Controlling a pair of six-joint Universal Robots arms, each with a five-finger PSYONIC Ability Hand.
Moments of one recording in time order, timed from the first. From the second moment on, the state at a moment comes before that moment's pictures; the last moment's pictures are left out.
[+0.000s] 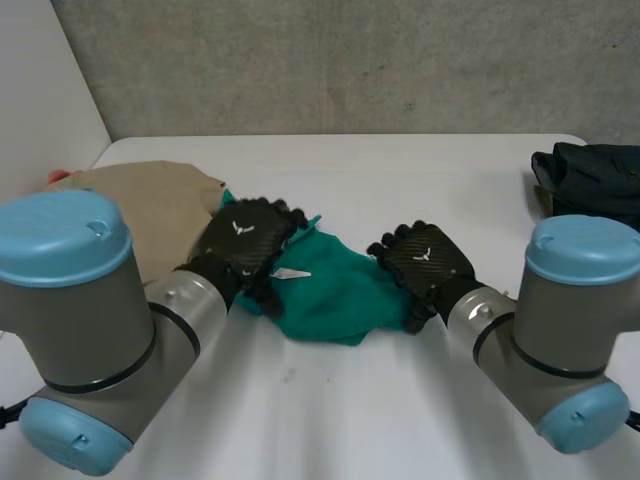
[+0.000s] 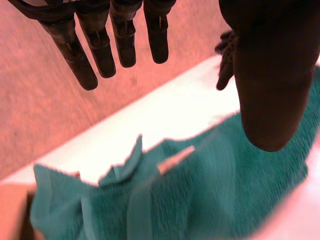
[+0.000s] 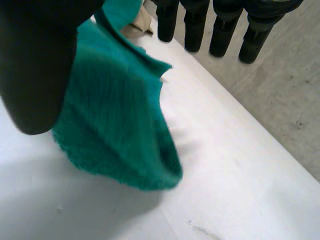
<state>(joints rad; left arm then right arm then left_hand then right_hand) 4.10 -1.86 -1.59 3.25 -1.54 3.31 2.06 -1.14 1.63 -0.20 1.38 2.67 0.36 0.35 0.35 0.34 0.16 0.26 0.27 0.28 0.27 0.09</state>
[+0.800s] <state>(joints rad) 4.04 -2.32 -0.97 2.97 -1.50 3.49 1.76 -1.30 1.76 -0.12 1.29 2.68 1.11 1.19 1.17 1.19 0.94 0.23 0.21 0.21 0.22 0.05</state>
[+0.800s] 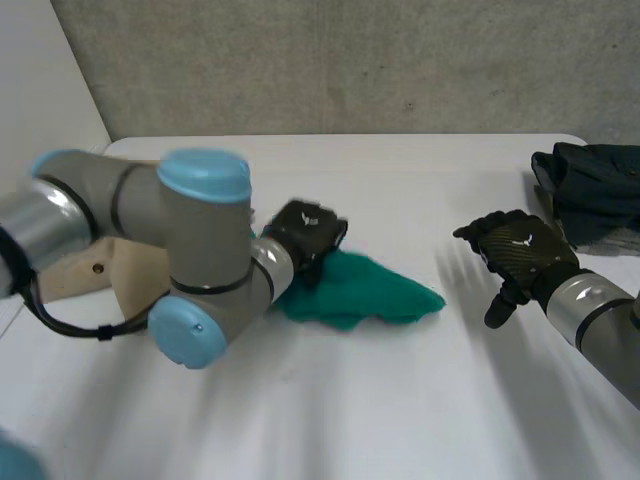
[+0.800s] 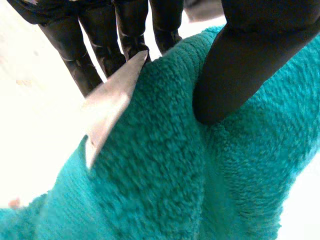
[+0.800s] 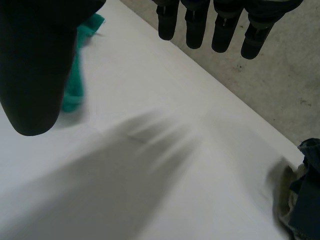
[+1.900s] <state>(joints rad) 4.20 -1.89 -1.16 2.97 -1.51 3.15 1.82 -1.16 1.28 -0.09 1.15 3.02 1.11 1.19 1.19 1.20 0.94 1.12 1.18 1.19 1.20 0.98</state>
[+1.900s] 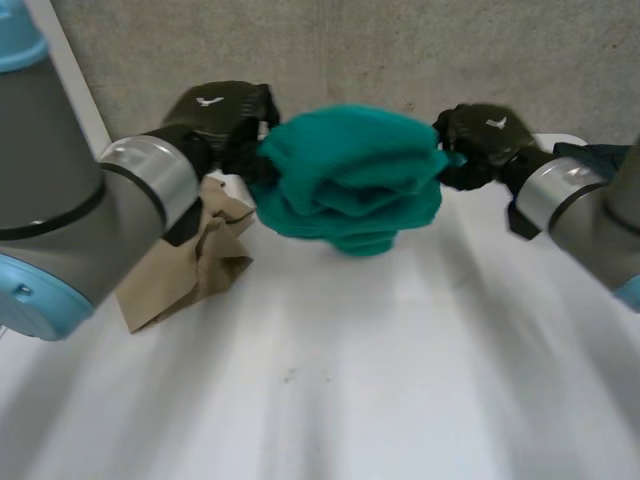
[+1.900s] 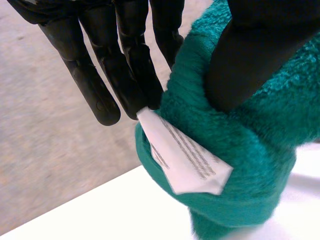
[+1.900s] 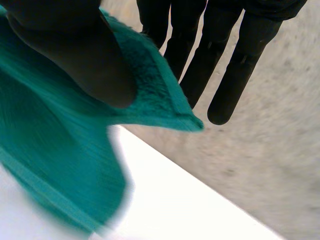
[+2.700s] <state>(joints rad) 4.31 -2.13 -0.96 3.71 -1.50 3.40 1.86 -1.10 0.96 -0.36 1.56 2.67 1.11 1.20 1.19 1.20 0.97 1.13 1.18 1.19 1.20 1.01</state>
